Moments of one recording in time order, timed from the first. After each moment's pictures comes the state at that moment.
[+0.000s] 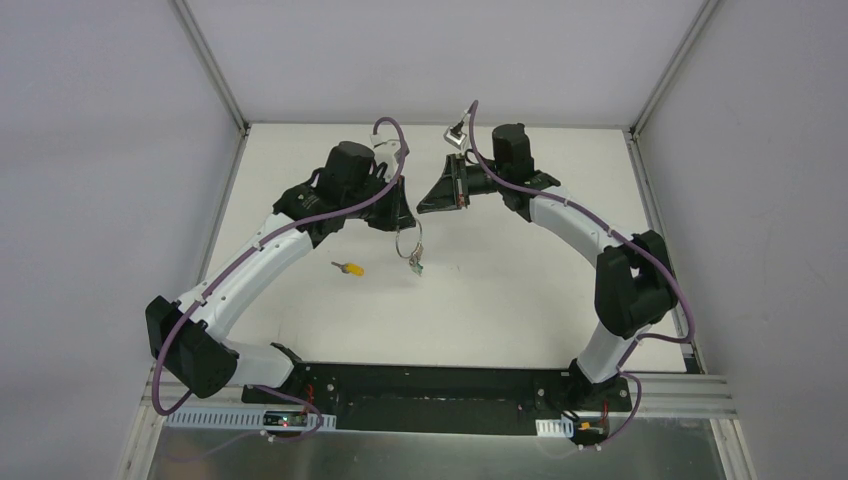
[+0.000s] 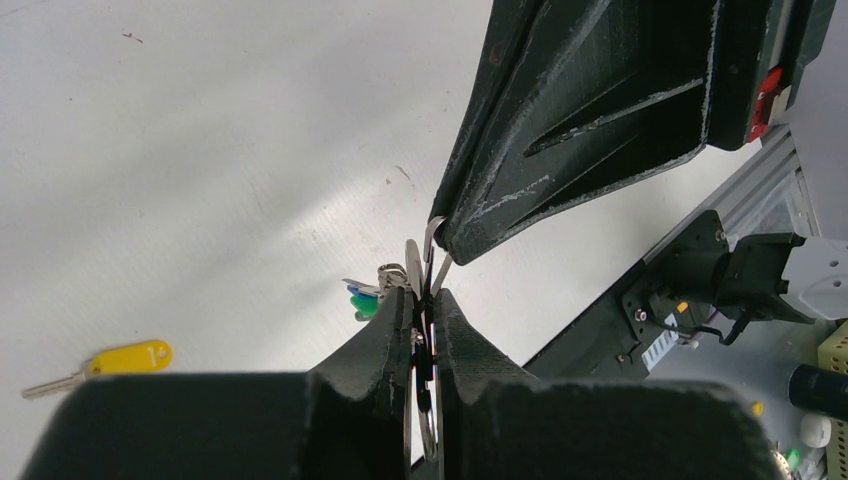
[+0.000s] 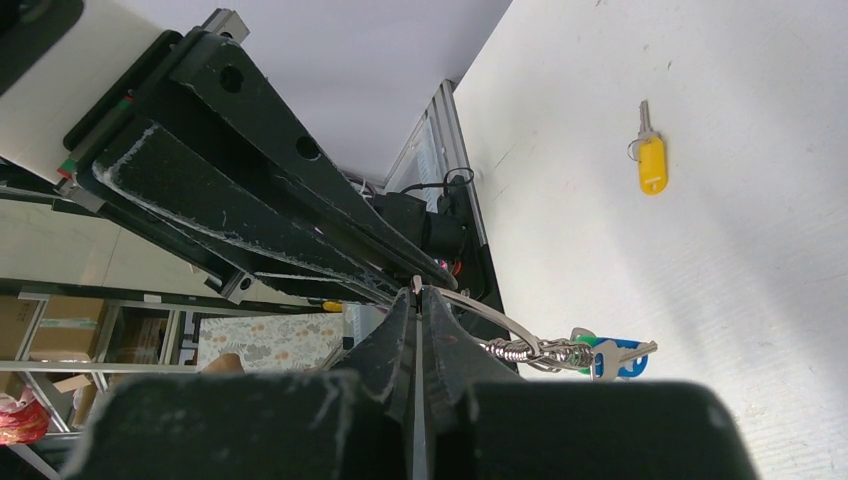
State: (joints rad) left arm -0.59 1.32 1.29 -0.61 0.27 -0.35; right arm 0.50 1.73 1.32 0.05 -1.11 0.77
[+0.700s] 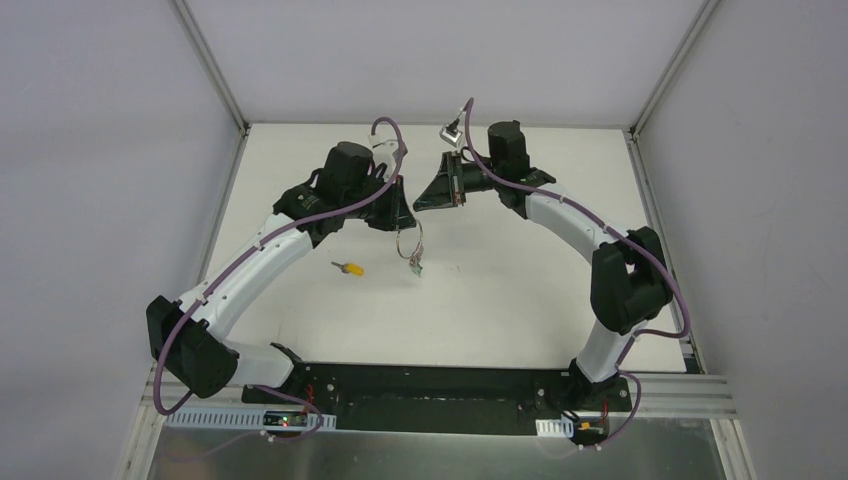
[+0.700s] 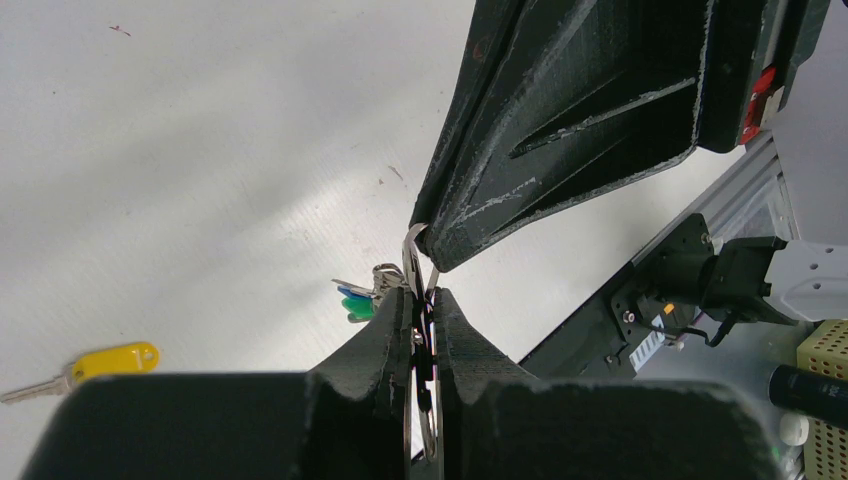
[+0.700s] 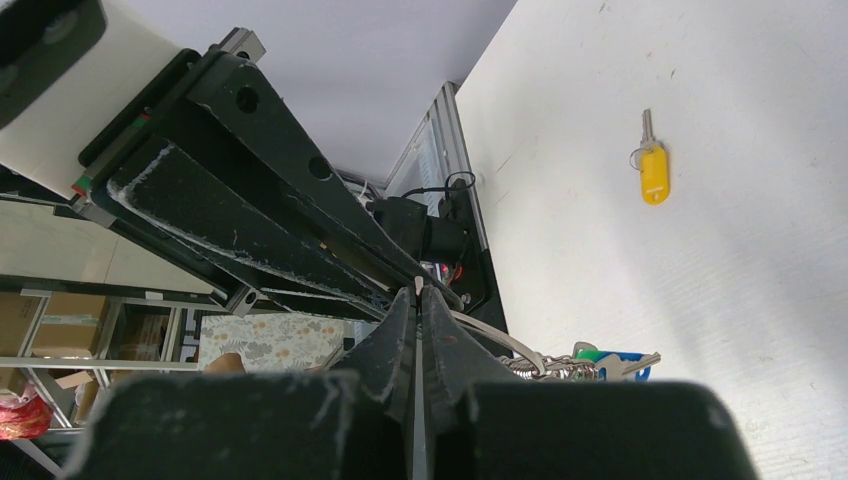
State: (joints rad) left arm -0.58 1.32 1.28 -0.59 0.29 -0.38; right arm 0.51 1.76 1.36 0.05 -1.11 0.78
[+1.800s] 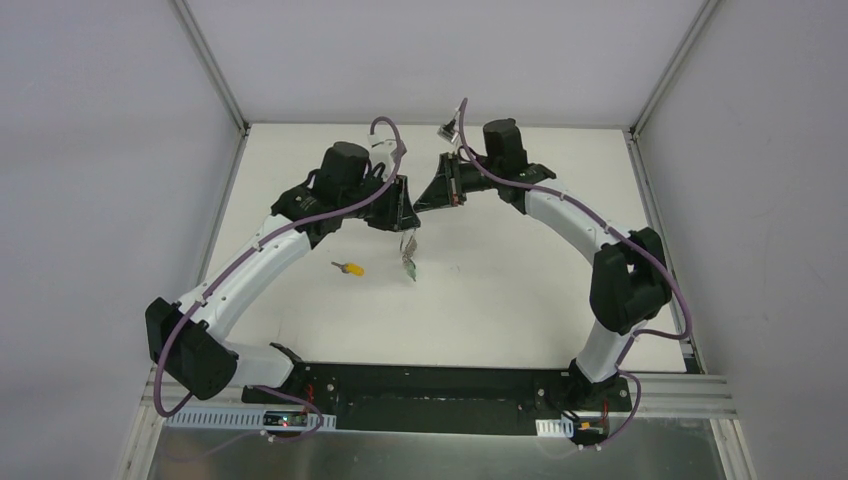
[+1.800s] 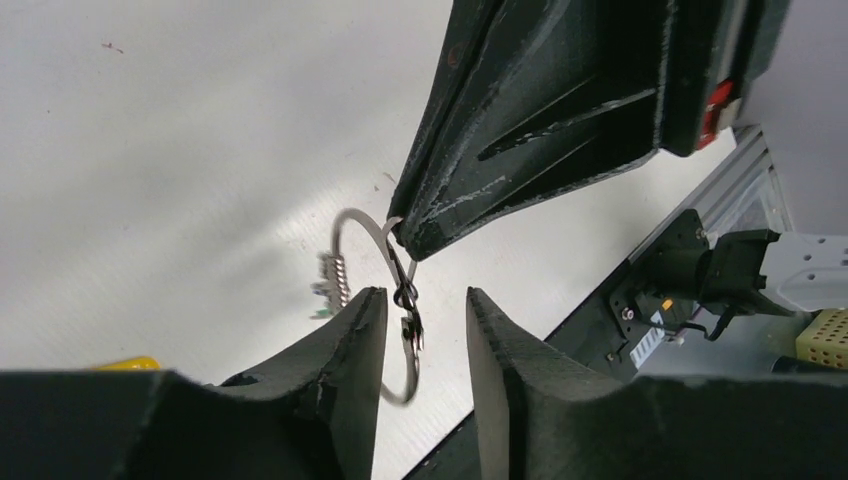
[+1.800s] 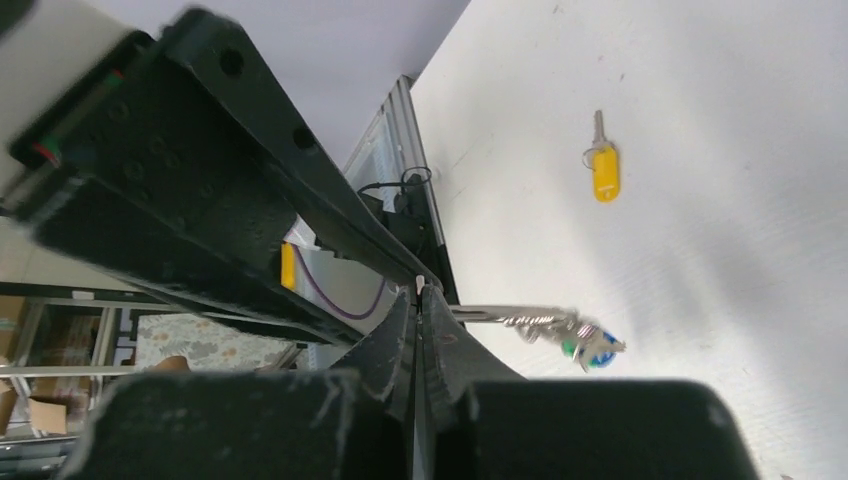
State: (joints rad) left arm -0.57 1.32 1.26 -0.57 0.31 -0.36; right arm 0.52 1.76 1.42 -0.12 -1.06 0.61
